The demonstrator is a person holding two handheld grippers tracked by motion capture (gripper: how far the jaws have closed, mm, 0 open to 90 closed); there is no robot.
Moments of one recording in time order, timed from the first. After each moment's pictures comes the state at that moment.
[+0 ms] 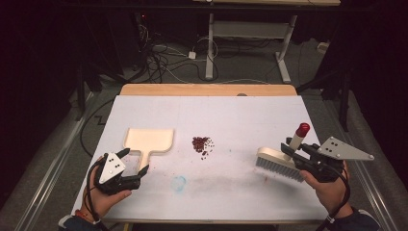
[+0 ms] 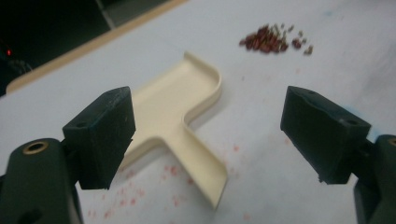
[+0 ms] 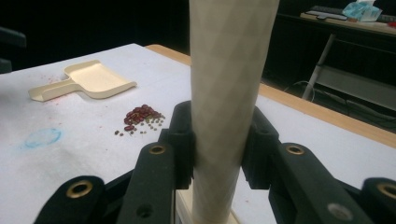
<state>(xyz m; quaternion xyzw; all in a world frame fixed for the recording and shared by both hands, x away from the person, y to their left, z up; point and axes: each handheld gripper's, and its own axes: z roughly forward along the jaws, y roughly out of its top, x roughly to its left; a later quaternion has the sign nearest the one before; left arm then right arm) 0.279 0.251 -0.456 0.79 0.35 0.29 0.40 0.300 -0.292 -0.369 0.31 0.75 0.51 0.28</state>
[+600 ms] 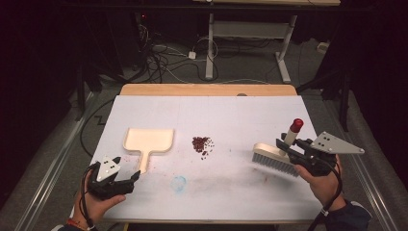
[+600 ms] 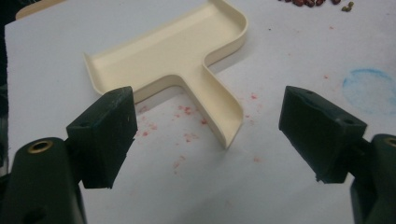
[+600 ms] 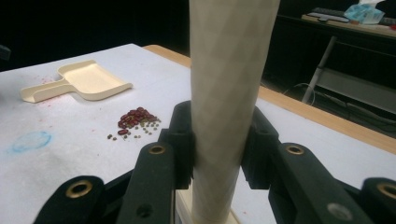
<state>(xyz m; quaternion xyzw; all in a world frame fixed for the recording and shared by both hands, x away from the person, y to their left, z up) 0.271 0.264 -0.458 0.79 0.43 0.26 0.35 0.316 -0.283 -0.373 0.30 0.76 0.51 0.28</state>
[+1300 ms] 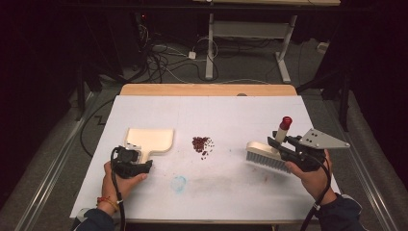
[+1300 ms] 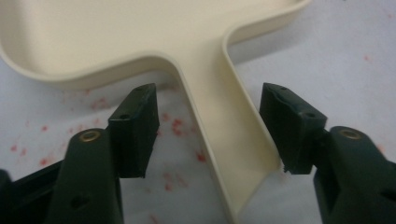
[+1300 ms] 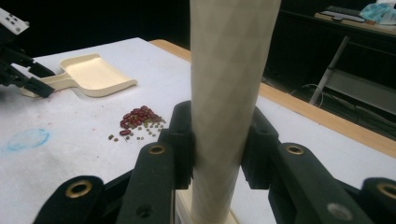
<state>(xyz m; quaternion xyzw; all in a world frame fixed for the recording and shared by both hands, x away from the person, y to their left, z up) 0.350 0.231 -0.488 0.78 0.55 0.15 0.27 0.330 -0.268 -0.378 0.29 0.77 0.50 0.28</state>
